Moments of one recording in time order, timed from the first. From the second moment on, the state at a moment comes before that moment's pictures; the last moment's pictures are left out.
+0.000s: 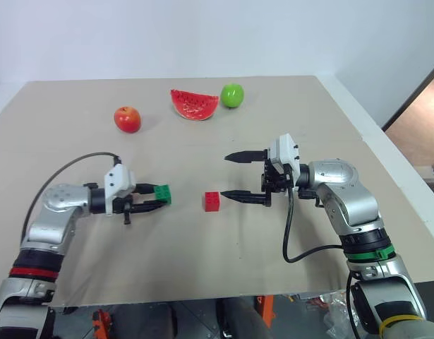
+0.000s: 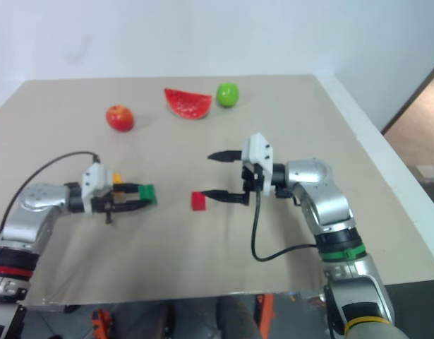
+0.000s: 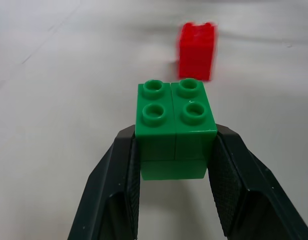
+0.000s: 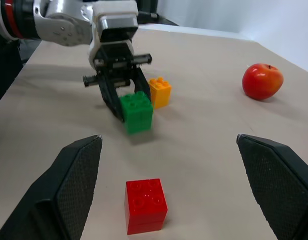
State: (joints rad) left arm -0.46 0.64 -0.07 0.26 -0.32 -0.02 -1.30; right arm -0.65 -0.54 0.12 0.02 0.37 0.24 1.20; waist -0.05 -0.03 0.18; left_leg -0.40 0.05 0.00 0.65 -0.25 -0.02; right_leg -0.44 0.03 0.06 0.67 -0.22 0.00
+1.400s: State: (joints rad) left arm -0.55 0.60 -0.14 0.41 -0.21 -0.11 -1.35; right arm -0.60 -0.54 0.12 0.02 0.38 0.25 1.20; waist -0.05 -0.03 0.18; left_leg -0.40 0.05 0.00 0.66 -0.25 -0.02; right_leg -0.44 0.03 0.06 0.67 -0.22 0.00
